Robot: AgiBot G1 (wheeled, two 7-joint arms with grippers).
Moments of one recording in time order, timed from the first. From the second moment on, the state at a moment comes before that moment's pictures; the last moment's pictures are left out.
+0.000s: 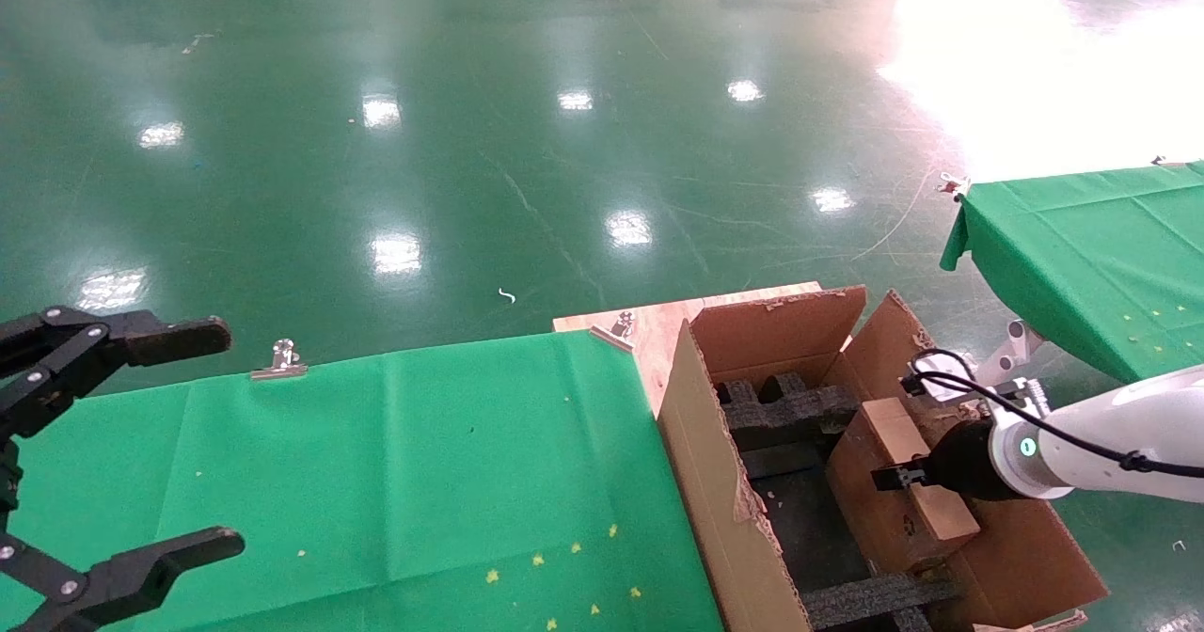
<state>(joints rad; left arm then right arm) -1.09 0.59 0.33 -1.27 0.69 1.47 -0.16 1.65 -0.50 -1.80 1.09 -1.74 -0.66 1.71</state>
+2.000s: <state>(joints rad) -1.09 0.59 0.33 -1.27 0.69 1.47 -0.16 1.78 -0.46 -1.73 1.20 -1.74 -0.62 1.66</state>
